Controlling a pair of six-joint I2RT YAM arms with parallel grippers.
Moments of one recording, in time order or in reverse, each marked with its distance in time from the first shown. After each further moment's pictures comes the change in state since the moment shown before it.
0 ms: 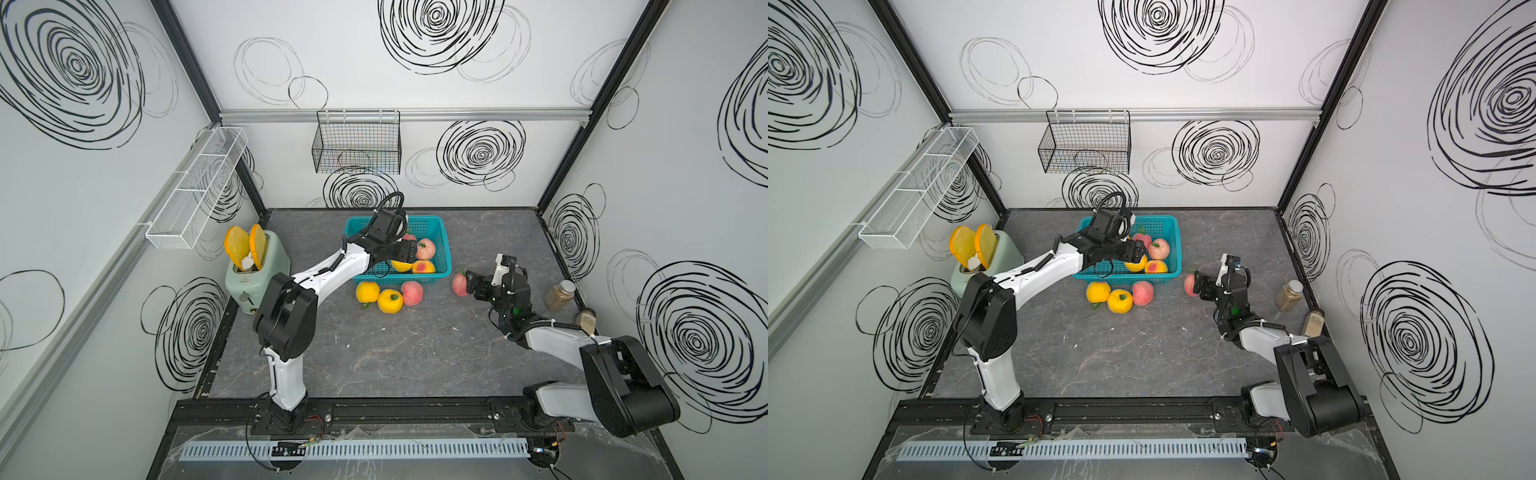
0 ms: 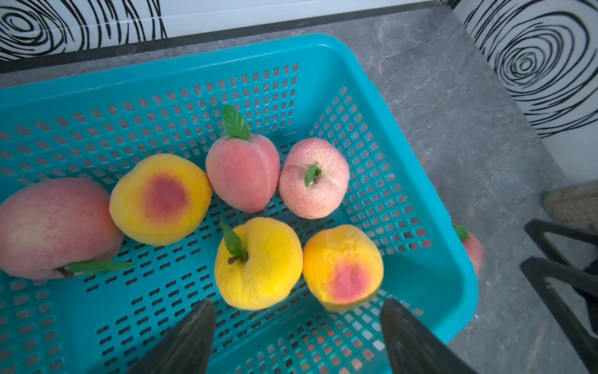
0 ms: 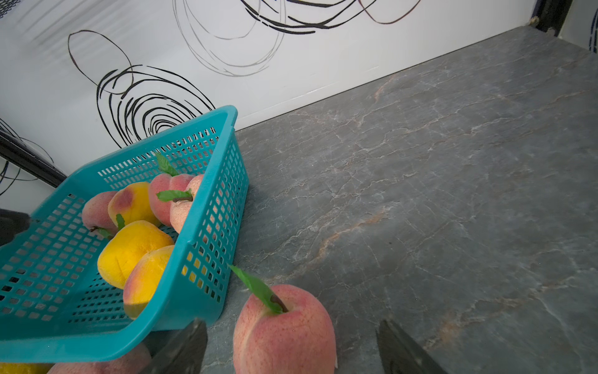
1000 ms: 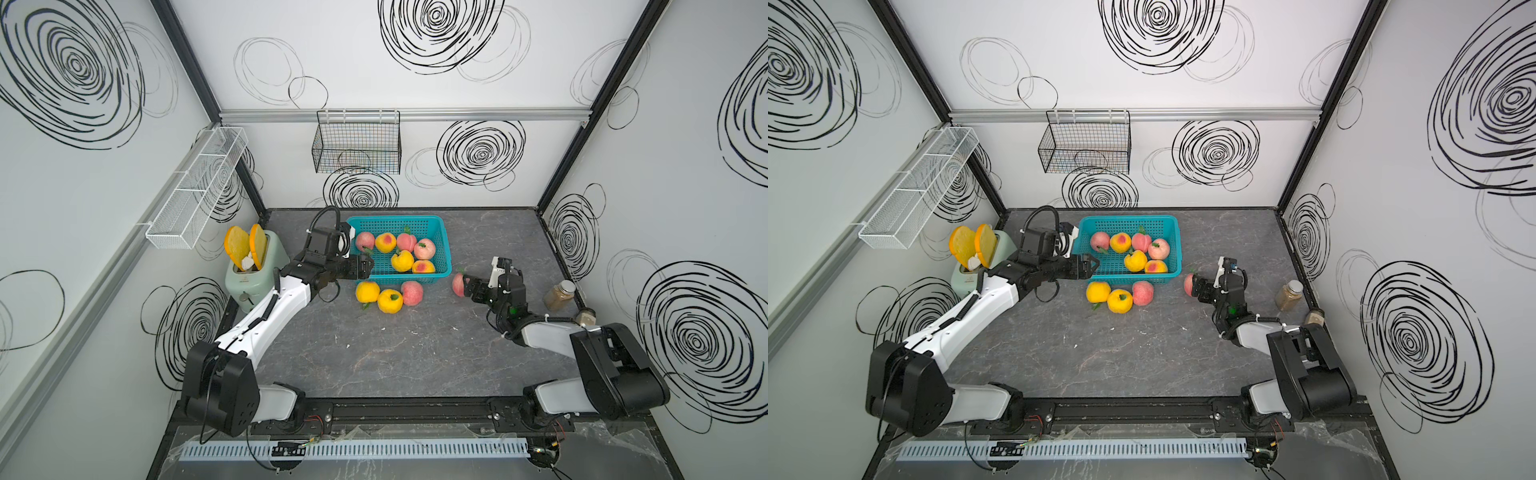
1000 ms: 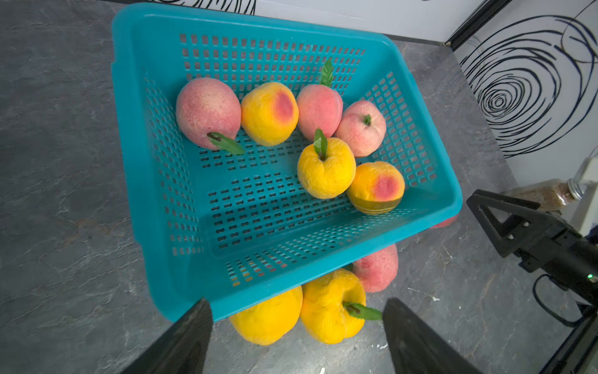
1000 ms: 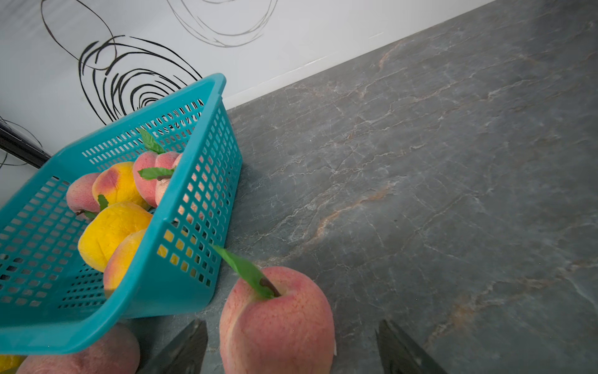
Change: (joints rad) left arm 0.276 -0.496 -0.443 -0.055 0.170 0.019; right arm 0.000 0.096 0.000 0.026 -0.026 0.013
